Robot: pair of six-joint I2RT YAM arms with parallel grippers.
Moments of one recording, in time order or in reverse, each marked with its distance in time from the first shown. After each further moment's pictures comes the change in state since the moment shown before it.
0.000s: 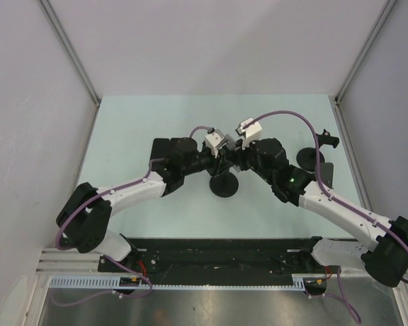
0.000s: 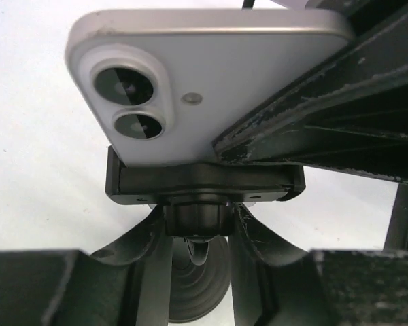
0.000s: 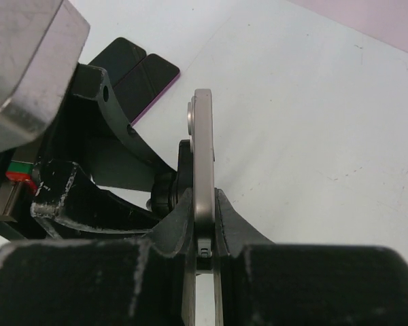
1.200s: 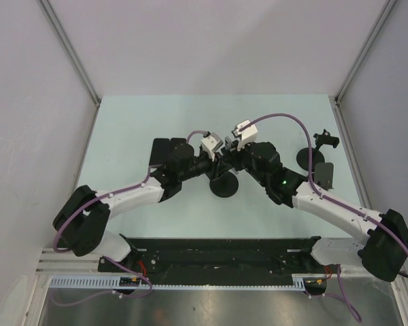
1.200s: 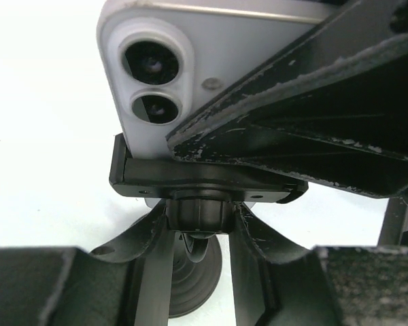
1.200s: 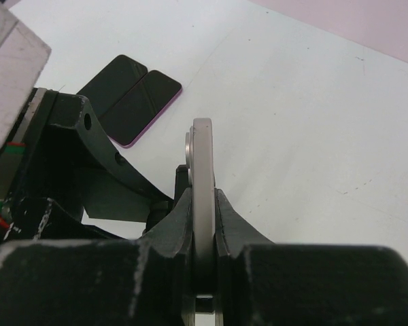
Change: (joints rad) left arm -0.017 -0.031 -0.081 0.094 -0.039 -0.039; right arm 0.026 0.049 -0.051 0.152 0.067 0.015
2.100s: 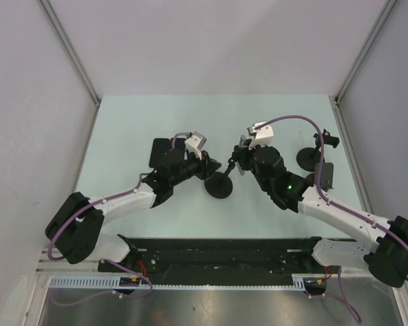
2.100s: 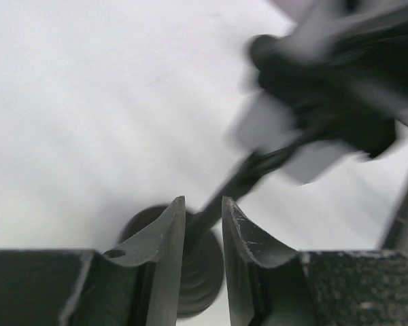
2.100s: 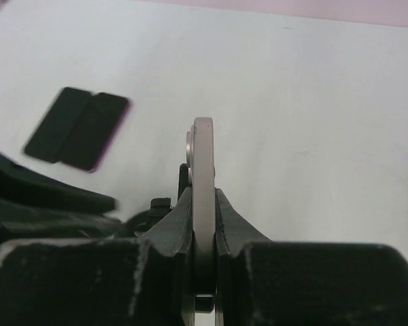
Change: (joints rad) left arm 0.024 -0.079 -0.115 0.071 -0.061 -0.208; right arm 0.035 -0.059 -0.024 -0.042 0.240 0.174
